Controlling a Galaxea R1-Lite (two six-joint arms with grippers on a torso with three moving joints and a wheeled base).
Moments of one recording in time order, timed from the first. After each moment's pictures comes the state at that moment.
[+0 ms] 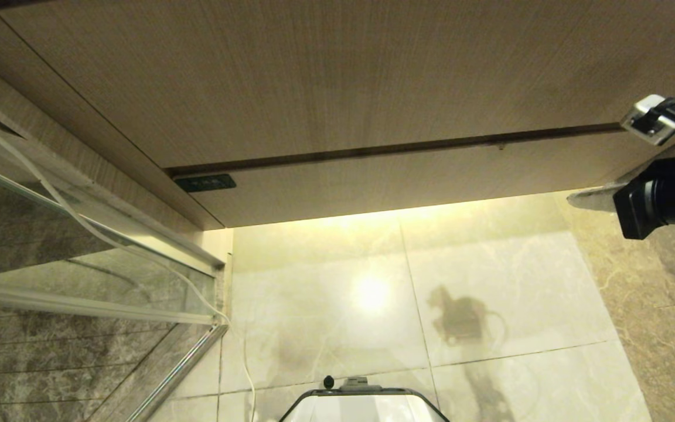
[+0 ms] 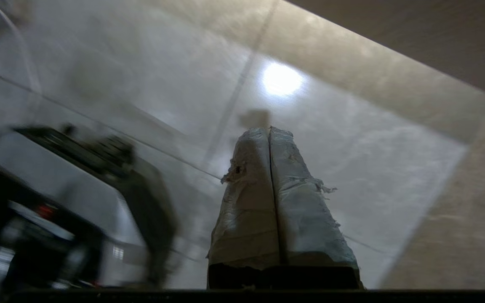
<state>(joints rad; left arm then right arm) 0.00 0.00 0.00 0.00 0.00 0.00 0.02 1.44 -1.12 0.16 0.29 -0.45</state>
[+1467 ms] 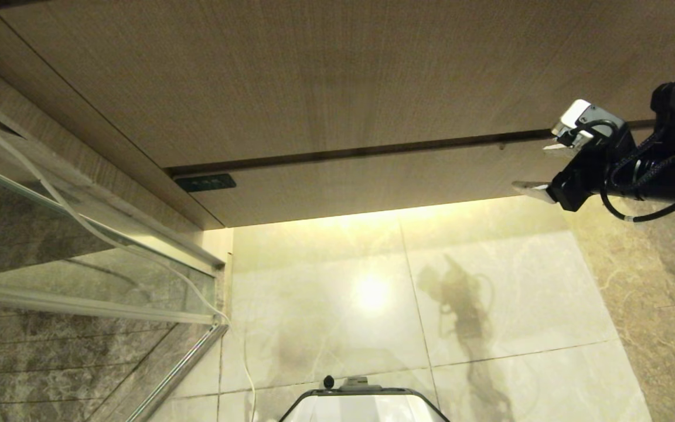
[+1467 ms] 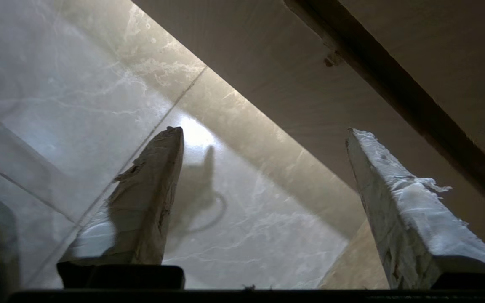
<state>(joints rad) 0.00 0.00 0.00 0.00 0.00 0.00 0.03 1.69 -1.17 -0.25 0.29 -0.76</state>
